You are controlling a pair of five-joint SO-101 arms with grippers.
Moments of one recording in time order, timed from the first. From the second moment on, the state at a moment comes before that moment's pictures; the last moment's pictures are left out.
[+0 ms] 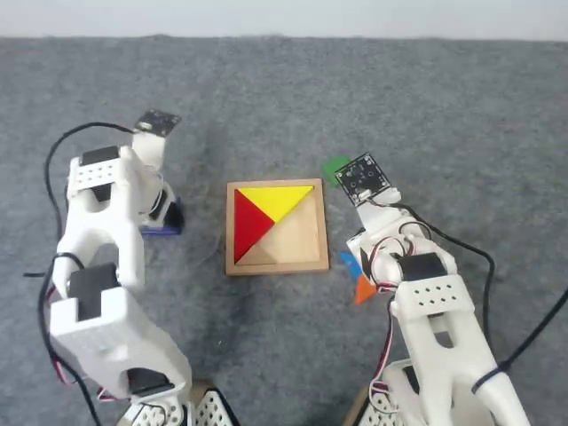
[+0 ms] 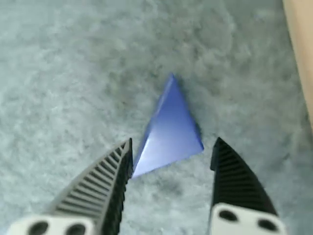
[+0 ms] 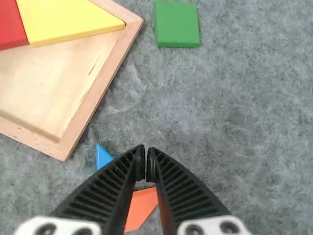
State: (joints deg) left arm -21.1 16.8 14.9 67.2 -33.3; right arm -14.7 -40.0 64.0 39.0 20.8
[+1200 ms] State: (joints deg) left arm -17.7 27.2 5.2 74.4 -37.7; right arm -14.7 -40.0 64.0 39.0 20.8
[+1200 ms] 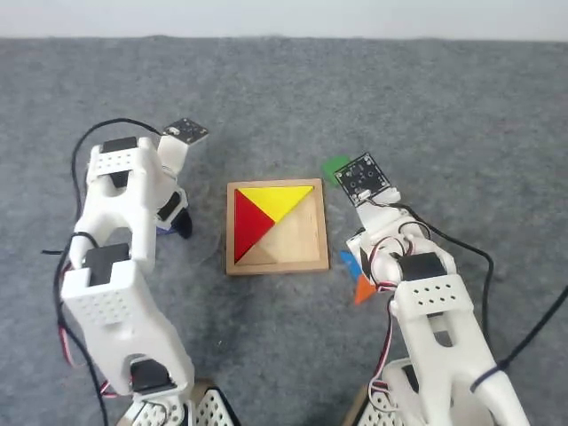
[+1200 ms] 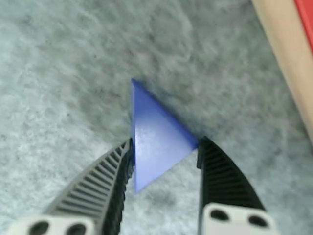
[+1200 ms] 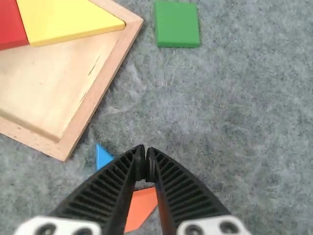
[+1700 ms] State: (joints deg) left arm -17.0 37.1 -8.2 86.3 -37.3; right arm -14.7 -40.0 64.0 39.0 20.8
